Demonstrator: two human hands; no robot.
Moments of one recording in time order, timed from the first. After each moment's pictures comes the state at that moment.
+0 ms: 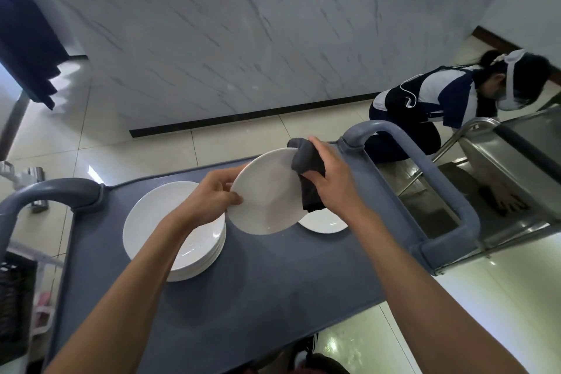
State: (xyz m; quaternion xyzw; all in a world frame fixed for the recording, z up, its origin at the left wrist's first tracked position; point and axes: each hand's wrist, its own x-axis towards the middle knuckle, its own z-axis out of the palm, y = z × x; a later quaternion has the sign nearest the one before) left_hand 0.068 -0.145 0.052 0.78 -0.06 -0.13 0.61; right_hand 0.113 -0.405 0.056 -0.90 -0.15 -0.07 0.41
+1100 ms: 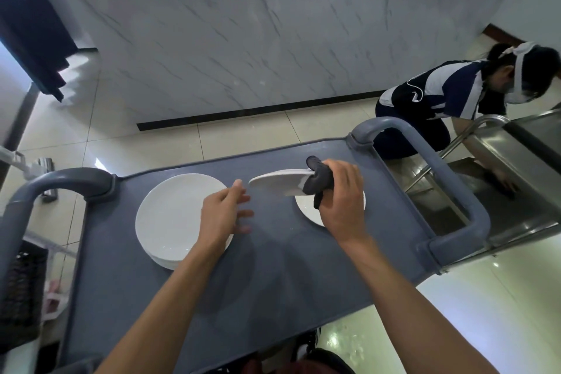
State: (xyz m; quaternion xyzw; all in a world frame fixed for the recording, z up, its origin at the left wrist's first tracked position) left_hand 0.032 -0.169 0.010 0.65 0.26 -0.04 0.71; right_hand 0.077 -0.393 0.014 -0.88 -0.16 -0.33 0.30
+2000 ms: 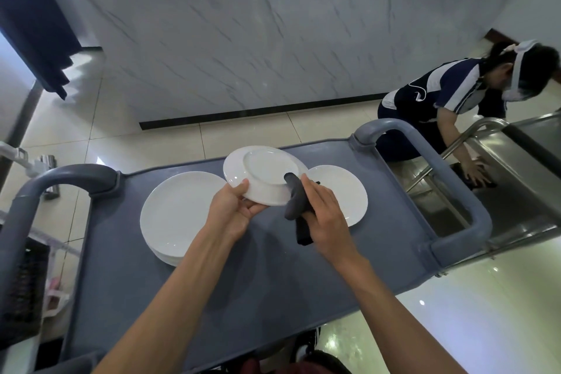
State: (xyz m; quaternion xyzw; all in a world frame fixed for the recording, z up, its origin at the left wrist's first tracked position) left_hand 0.048 -0.174 0.017 0.35 0.29 -0.07 0.89; right_hand 0.042 -0.380 -0.013 -0.90 -0.23 -0.13 0.34
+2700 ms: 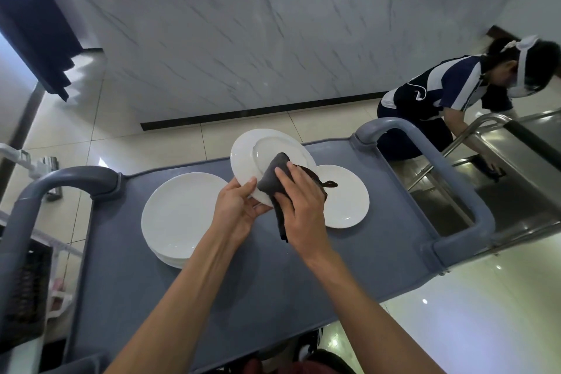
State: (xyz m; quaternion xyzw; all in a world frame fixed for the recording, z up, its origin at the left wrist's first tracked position) left_hand 0.045 -0.179 0.022 0.42 0.22 -0.05 0.88; right_hand 0.048 -0.324 -0.007 -0.89 -0.19 -0.21 0.35
